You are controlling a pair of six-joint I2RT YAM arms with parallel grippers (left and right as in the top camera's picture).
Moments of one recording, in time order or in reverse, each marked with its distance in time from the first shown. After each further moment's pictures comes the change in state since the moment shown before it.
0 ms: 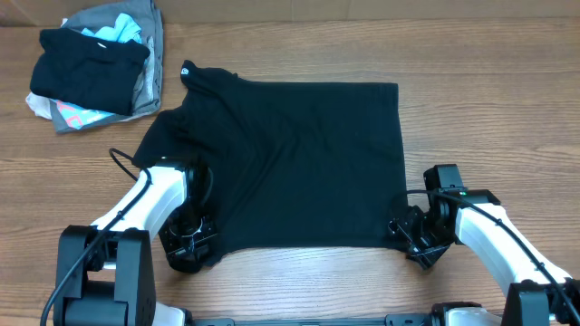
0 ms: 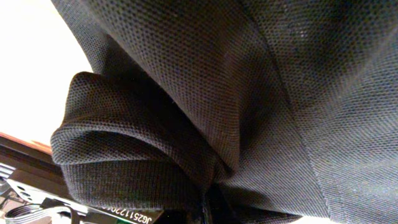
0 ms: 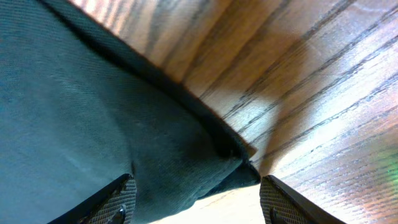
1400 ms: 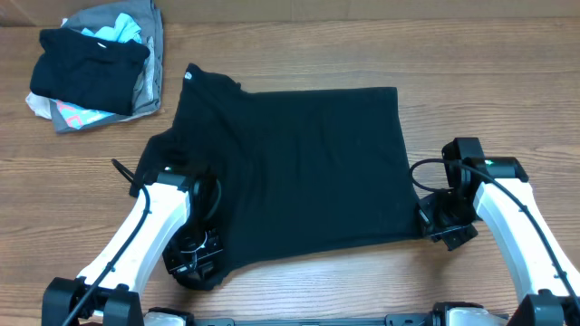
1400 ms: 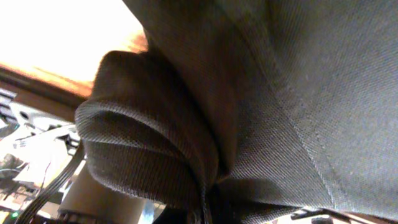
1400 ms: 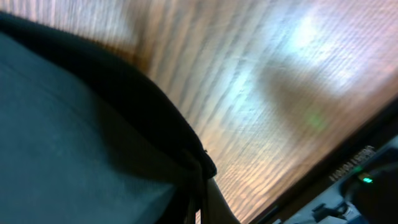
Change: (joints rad) left arm -0.106 -0.202 -0.002 -0.226 0.088 -0.045; right arm -0.062 -0.007 0.298 -0.406 0.188 0.177
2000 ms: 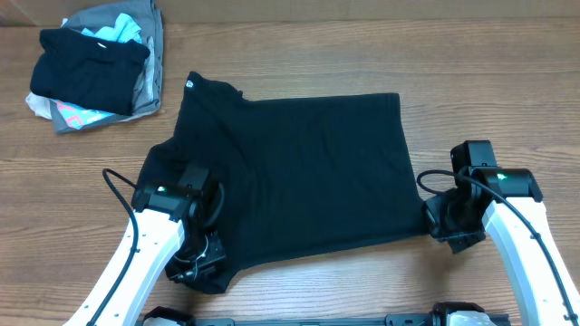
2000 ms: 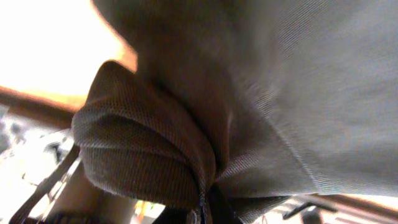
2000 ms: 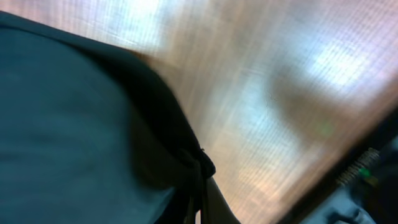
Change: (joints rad) left arm -0.067 -0.189 -0.002 0.035 0.002 -0.026; right arm 0.000 -0.126 0.003 0.032 0.031 0.051
